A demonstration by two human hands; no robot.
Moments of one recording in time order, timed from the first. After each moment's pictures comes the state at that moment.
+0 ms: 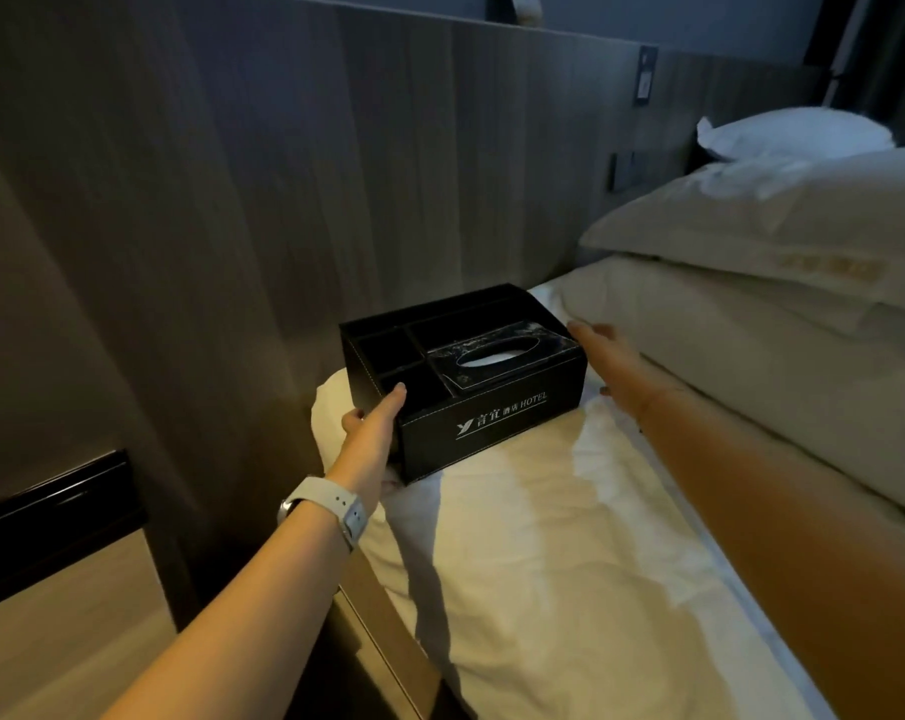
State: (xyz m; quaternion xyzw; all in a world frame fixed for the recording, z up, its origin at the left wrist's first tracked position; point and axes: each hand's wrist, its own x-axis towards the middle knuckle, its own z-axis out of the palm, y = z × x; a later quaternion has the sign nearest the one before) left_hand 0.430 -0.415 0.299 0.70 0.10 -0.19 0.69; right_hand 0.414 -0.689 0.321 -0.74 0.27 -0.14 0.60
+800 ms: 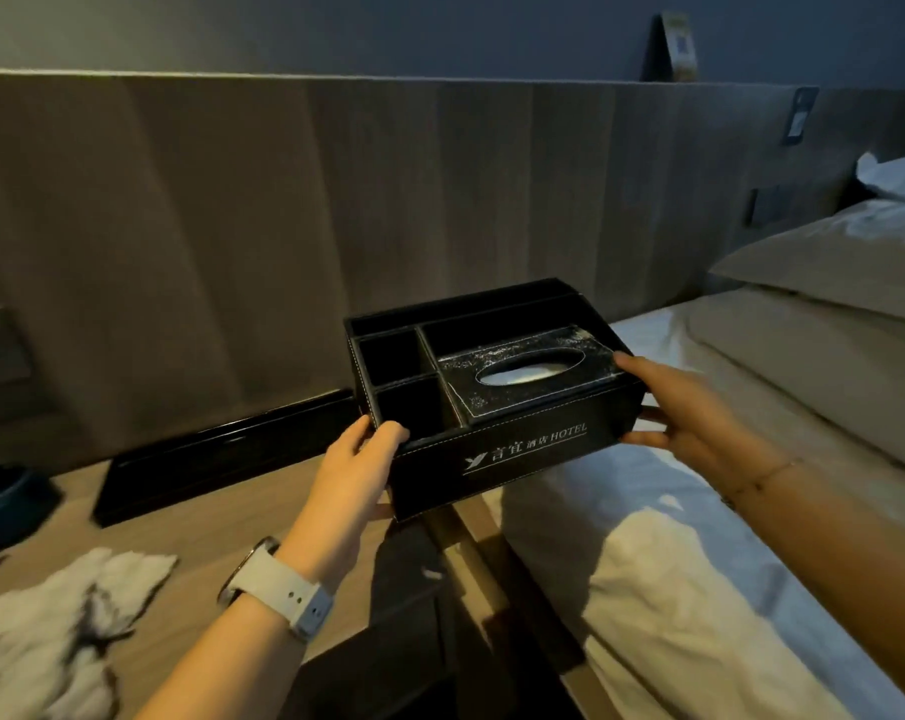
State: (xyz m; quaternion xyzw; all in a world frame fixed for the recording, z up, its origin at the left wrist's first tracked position) left_hand 0.252 -0.223 0.366 0.72 0.05 -0.02 0.69; right_hand 0.282 -0.512 0.386 -0.66 0.19 -0.09 0.72
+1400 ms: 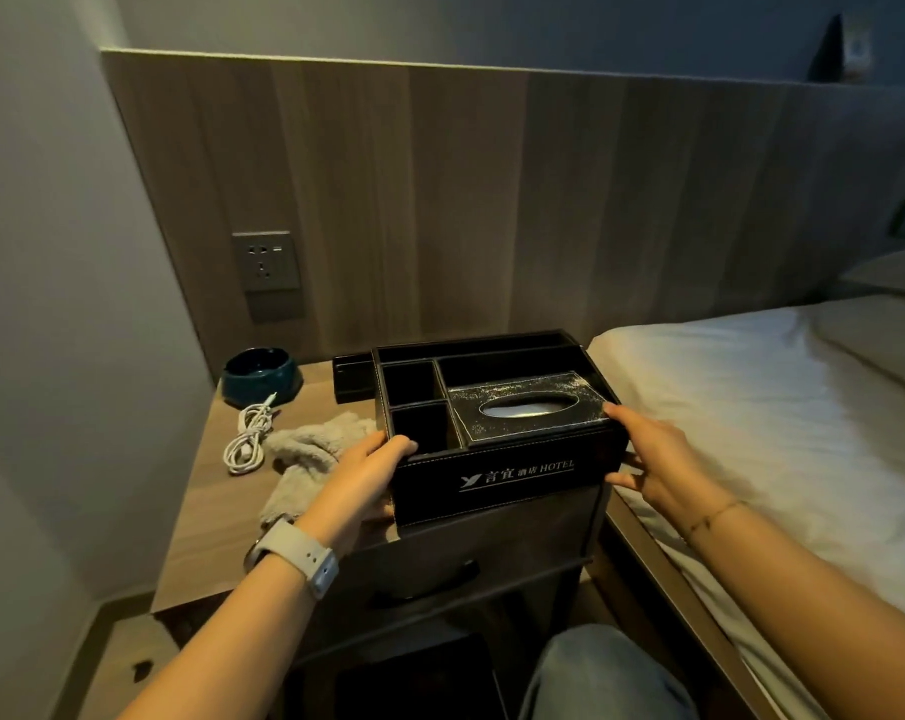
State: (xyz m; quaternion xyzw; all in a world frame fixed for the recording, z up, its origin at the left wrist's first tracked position) left_hand 0.127 -0.023 0.336 0.74 0.13 -0.05 0.66; right_hand 0.179 -0.289 0.342 -0.65 0.22 -0.02 0.73
